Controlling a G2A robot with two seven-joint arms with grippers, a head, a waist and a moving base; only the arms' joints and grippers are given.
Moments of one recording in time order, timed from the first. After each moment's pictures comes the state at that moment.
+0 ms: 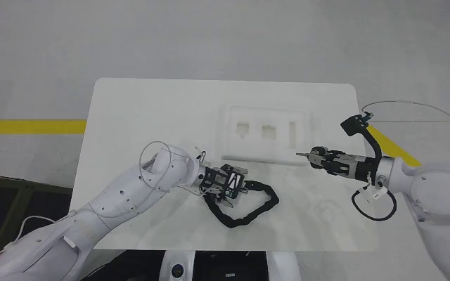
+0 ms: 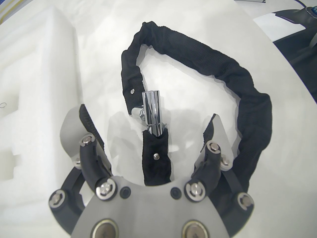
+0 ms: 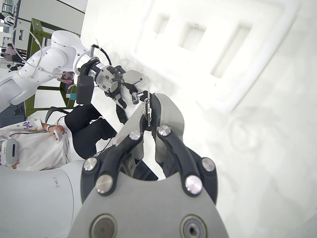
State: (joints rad) left arm 0.71 -1.03 -0.50 -1.41 1.74 -0.92 0.29; right arm -1.38 -0.76 1.60 -2.01 -0.08 -0.09 1.08
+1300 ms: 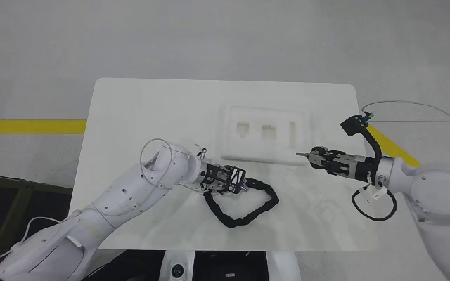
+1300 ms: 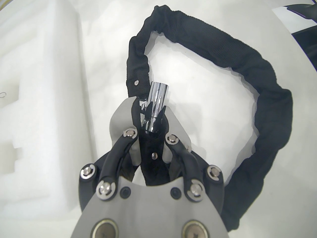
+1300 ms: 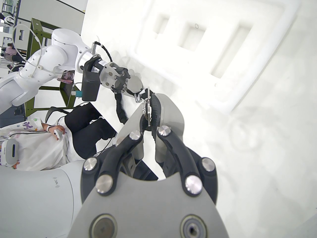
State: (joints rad) left arm 0.73 -1.06 -0.55 -1.39 1.73 -0.93 0.21; right arm -1.38 -0.76 1.60 -2.01 -0.08 -0.09 1.08
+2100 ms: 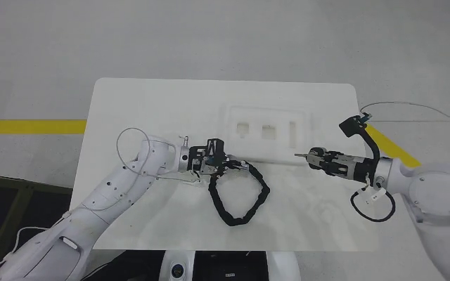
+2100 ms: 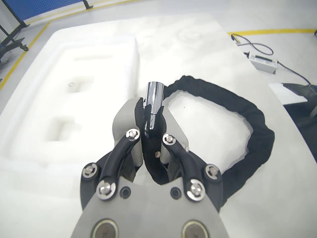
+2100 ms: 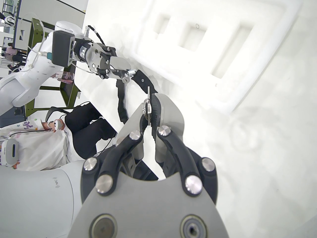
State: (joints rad) left arm 0.77 -1.05 -0.71 -1.26 1.56 -0.93 0.51; right arm -1.39 -0.77 1.58 -2.02 -0.07 -0.10 1.06
